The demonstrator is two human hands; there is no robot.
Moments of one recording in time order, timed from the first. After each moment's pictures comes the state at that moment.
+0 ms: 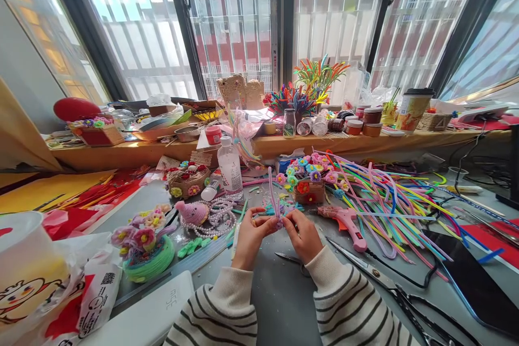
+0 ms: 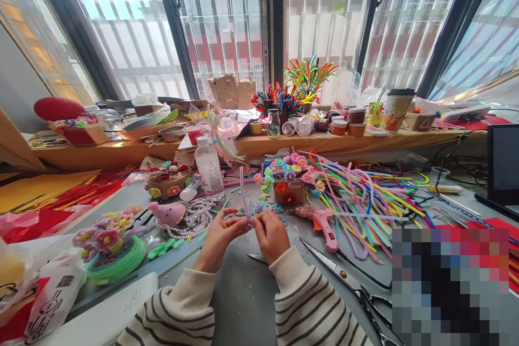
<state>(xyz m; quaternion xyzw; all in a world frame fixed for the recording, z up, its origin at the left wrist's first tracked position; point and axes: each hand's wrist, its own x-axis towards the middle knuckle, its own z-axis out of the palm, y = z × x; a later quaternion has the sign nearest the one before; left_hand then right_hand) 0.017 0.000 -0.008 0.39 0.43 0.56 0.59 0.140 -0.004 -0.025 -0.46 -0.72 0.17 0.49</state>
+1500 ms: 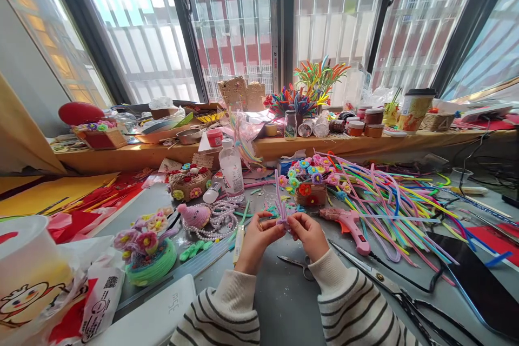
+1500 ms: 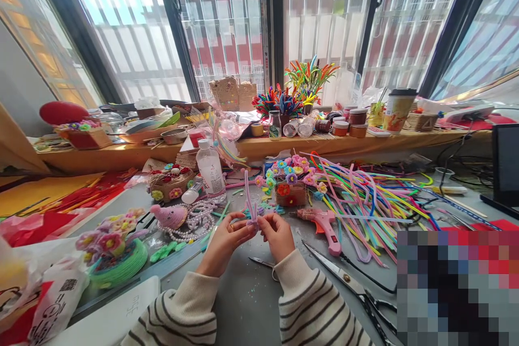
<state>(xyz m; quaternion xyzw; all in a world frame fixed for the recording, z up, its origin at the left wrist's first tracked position) 0.022 -0.001 -0.009 0.36 0.43 0.53 0.64 0.138 0.004 -0.033 -0.42 -0.47 0.51 0.59</state>
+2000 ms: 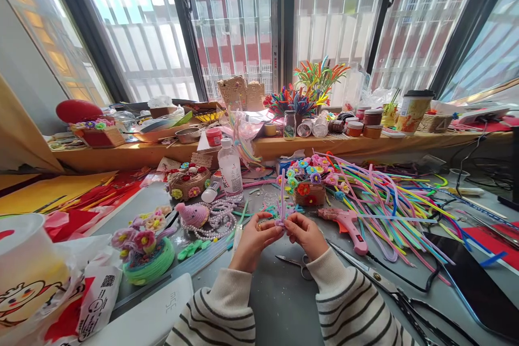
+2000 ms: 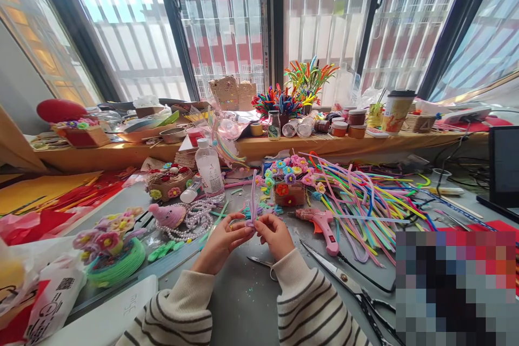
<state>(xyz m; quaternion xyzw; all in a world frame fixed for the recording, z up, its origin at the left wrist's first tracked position) 0.016 -0.001 -0.007 0.35 0.42 0.49 0.67 0.142 0.004 -0.031 -0.38 -0.48 0.57 0.54</state>
